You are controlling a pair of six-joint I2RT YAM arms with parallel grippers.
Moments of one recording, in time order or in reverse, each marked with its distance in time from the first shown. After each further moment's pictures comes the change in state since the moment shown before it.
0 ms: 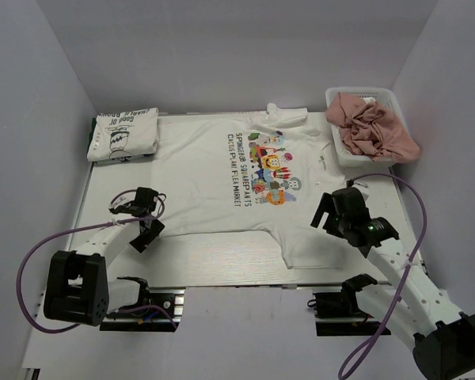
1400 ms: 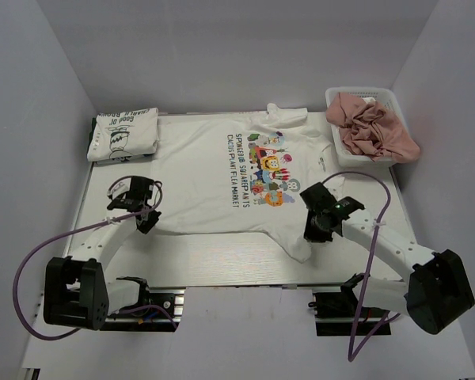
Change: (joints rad) left arm 0.023 -0.026 0.069 0.048 0.055 0.050; right arm 0.184 0.336 0.071 -0.144 -0.078 0.116
